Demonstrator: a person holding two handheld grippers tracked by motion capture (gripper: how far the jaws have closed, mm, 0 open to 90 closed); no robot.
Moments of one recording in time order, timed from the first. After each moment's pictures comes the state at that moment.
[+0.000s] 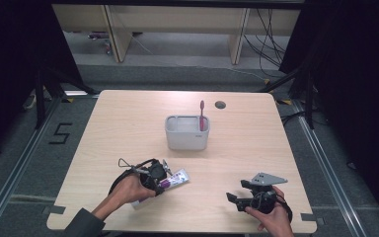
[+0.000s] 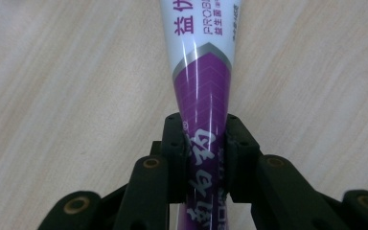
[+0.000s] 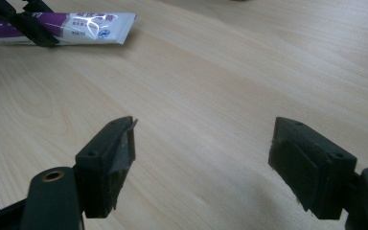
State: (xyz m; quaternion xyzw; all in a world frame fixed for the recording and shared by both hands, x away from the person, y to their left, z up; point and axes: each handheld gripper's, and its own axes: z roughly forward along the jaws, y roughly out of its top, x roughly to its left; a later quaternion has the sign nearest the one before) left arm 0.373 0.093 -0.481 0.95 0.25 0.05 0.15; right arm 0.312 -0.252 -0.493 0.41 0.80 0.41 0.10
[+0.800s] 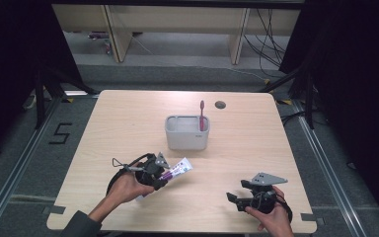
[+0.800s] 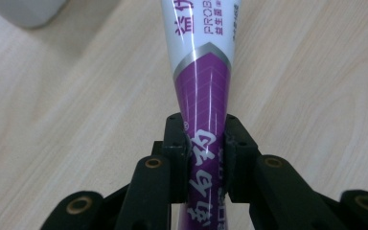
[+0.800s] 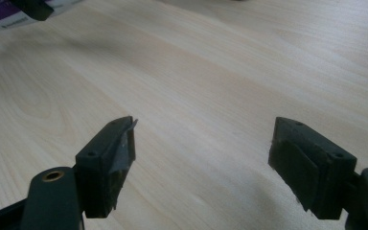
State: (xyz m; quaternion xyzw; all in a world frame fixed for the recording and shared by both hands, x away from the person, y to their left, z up) left arm 0.373 0.102 -0.456 0.93 0.27 0.08 0.25; right arm 0.313 -0.253 -0.493 0.41 0.81 0.41 0.11
